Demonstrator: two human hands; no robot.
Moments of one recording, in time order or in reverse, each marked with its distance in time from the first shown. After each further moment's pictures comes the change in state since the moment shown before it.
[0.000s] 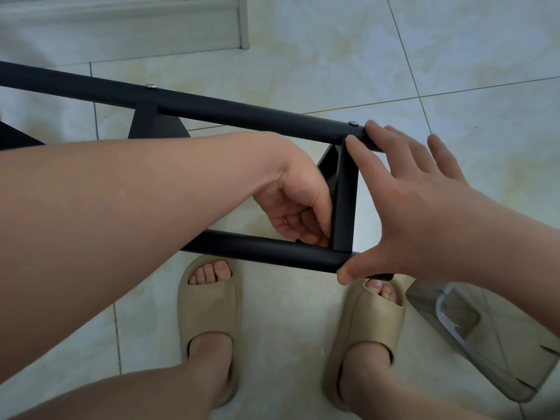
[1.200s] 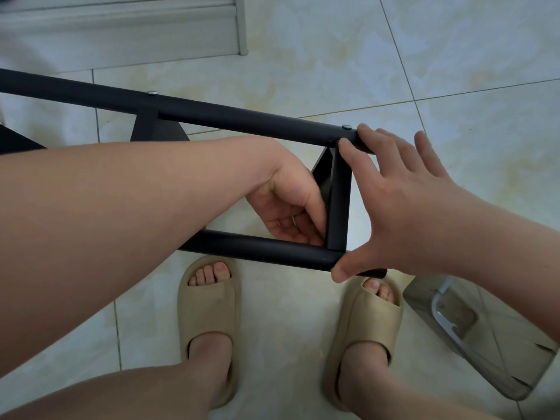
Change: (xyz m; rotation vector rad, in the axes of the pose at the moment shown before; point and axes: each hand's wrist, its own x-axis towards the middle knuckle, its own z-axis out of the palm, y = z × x) left_hand 0.001 -0.003 -0.001 -0.052 -0.030 0.007; right_hand 0.001 -0.003 -0.005 -0.045 -0.034 -0.010
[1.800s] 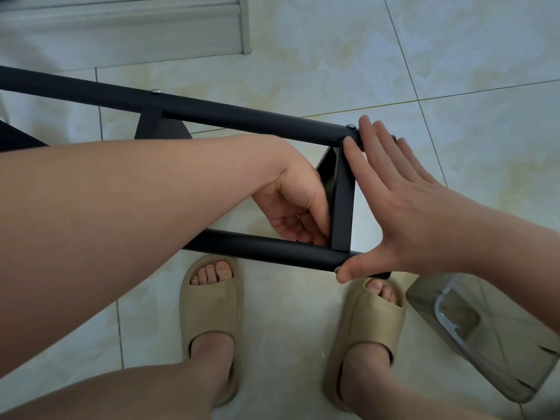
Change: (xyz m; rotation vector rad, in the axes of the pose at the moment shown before) left_hand 0.001 0.000 0.000 0.069 0.024 0.010; right_hand 0.005 0.018 0.017 0.036 0.015 -0.172
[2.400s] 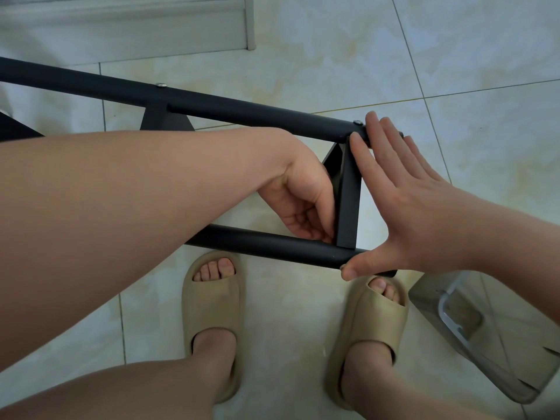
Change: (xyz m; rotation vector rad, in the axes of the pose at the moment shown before) left_hand 0.001 0.001 0.001 -0.075 -0.013 0.058; right_hand 0.001 0.002 0.002 0.033 0.008 -0.008
